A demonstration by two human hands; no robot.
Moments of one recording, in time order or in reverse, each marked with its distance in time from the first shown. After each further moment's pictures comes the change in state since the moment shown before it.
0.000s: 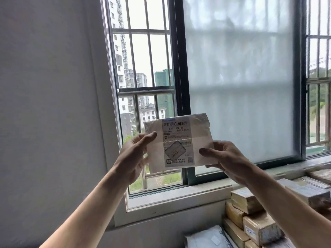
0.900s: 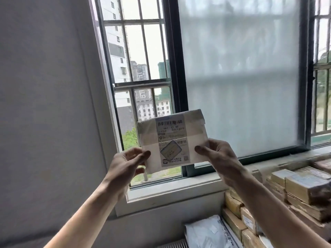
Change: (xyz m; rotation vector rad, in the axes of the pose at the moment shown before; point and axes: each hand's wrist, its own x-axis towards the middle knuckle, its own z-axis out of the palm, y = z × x) left_hand -0.026 -0.028 0.003 0.211 0.050 0.020; right_hand -0.005 0.016 -0.007 0.045 0.132 -0.053
